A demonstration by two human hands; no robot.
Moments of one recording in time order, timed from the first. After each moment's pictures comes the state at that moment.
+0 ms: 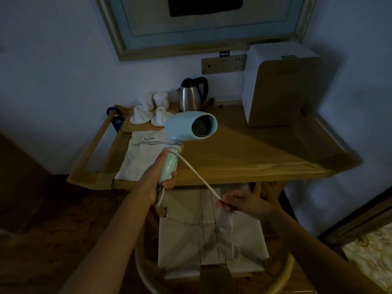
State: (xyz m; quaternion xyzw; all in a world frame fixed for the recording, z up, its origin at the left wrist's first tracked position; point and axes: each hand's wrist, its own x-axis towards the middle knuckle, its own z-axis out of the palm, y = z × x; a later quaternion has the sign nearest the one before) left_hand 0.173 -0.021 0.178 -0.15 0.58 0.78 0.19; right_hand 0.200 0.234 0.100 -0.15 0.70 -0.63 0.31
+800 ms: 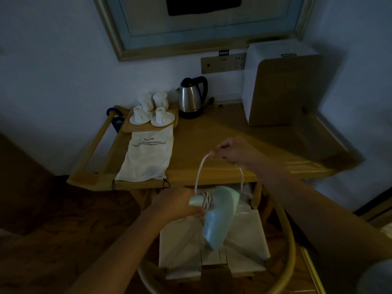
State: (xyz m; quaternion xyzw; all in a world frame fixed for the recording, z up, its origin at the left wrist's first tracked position) left_hand 0.196 0.012 0.139 0.12 0.97 0.07 0.19; right_hand 0.132 0.207 0.206 -0.04 0.83 -0.54 0.15
